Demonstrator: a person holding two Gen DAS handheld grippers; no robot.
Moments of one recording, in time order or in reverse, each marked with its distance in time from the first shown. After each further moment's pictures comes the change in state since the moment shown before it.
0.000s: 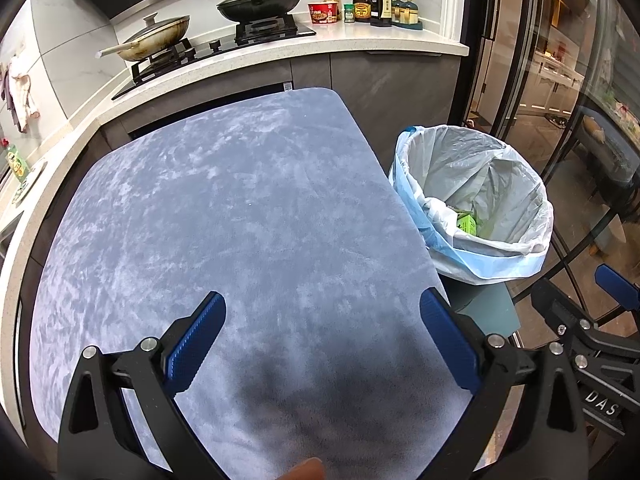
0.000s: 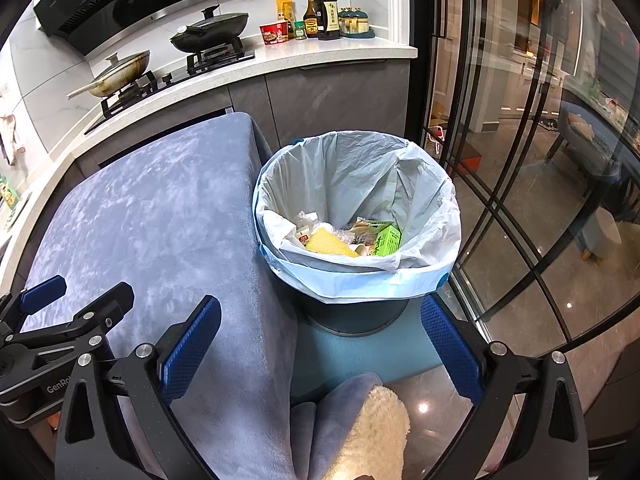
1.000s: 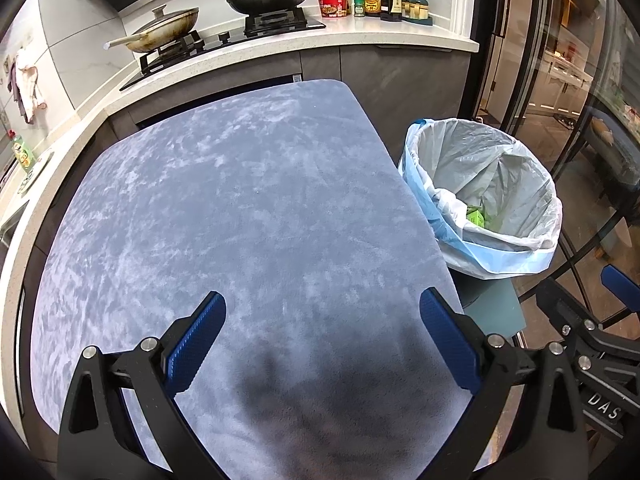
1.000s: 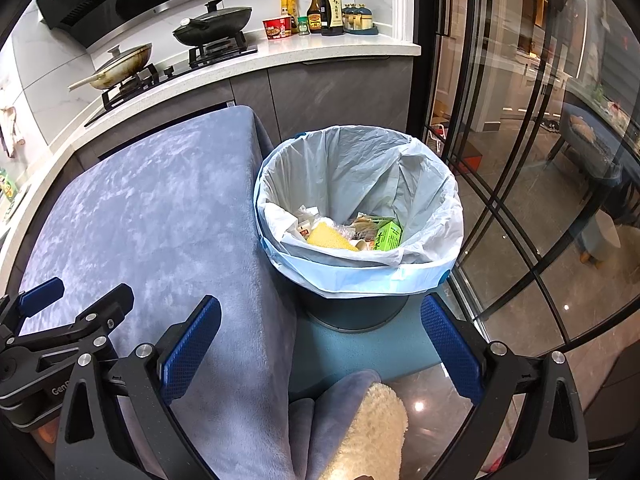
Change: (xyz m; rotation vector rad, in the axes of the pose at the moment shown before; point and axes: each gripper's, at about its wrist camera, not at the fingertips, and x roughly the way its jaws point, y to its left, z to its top) left arm 0.003 0.001 -0.005 -0.020 0.022 0.028; right arm 0.003 -0.002 -0.003 -0.017 0.013 -0.002
